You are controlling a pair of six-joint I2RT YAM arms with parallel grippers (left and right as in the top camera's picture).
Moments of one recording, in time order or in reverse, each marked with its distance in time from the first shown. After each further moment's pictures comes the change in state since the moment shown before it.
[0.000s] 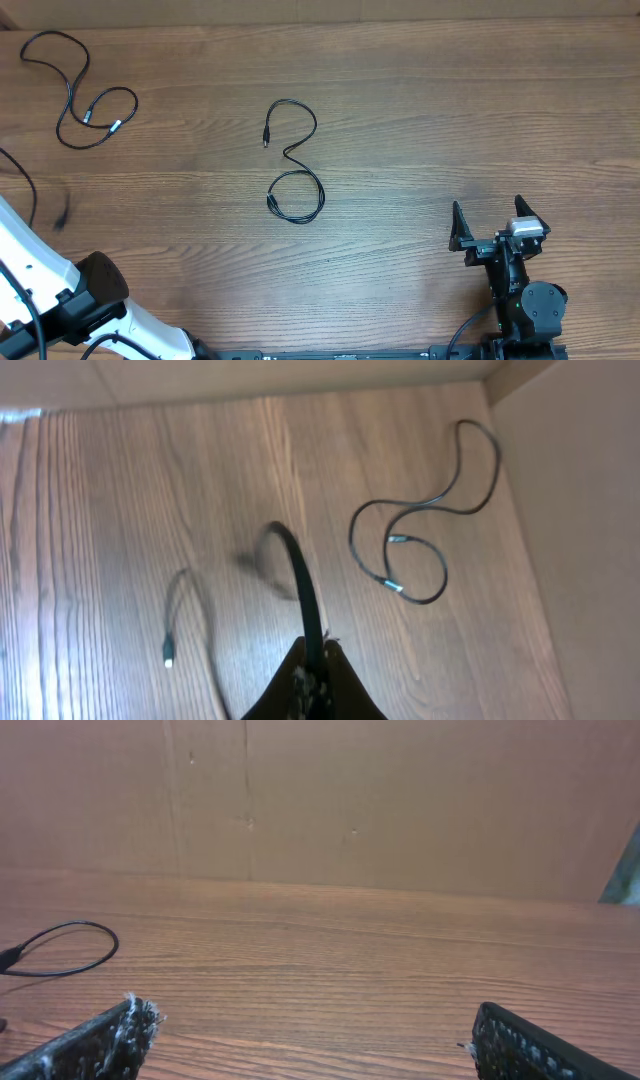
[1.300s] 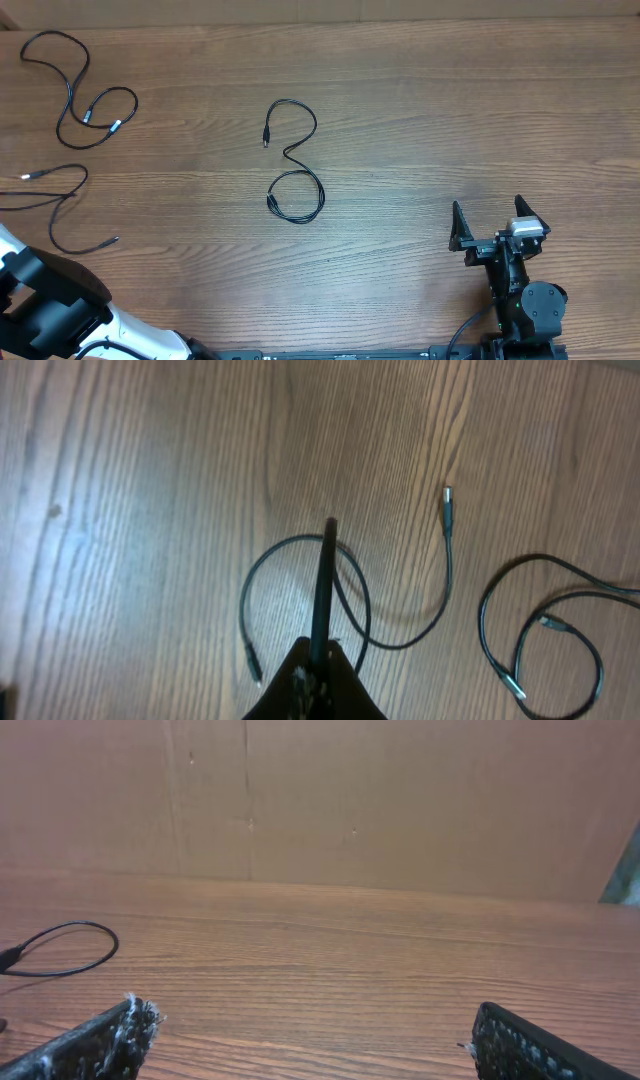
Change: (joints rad) left arm 0.204 0.000 -0.658 0.365 0.013 -0.196; right arm 0.000 0.000 0.000 0.000 0.000 0.000
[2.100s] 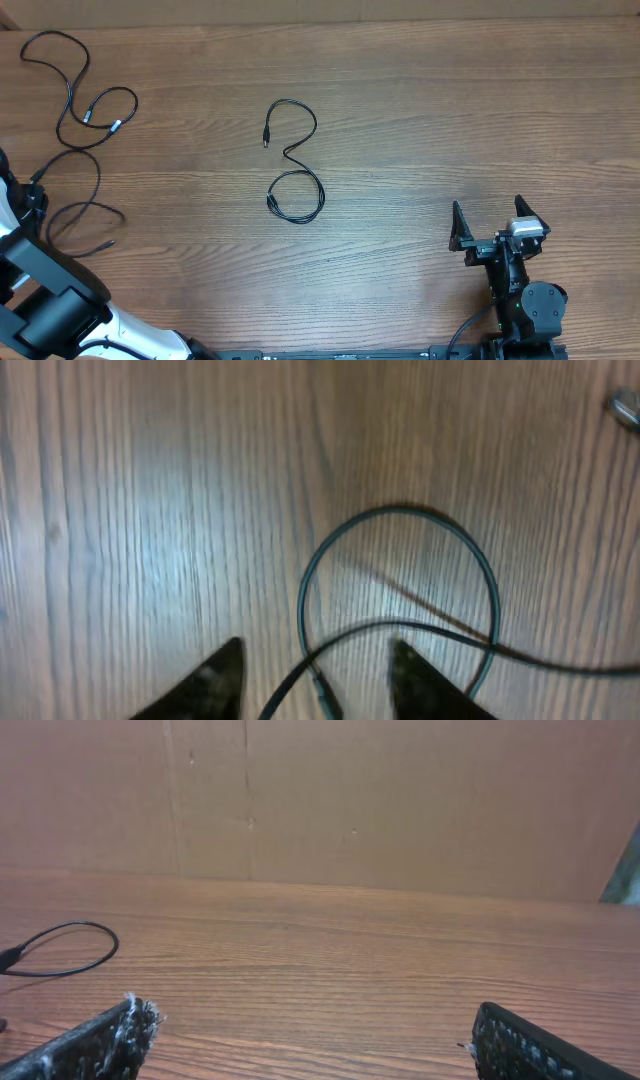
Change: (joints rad) left arm 0.000 0.005 -0.392 0.227 -0.037 0.198; right arm 0.000 0.000 0.000 0.000 0.000 -0.001
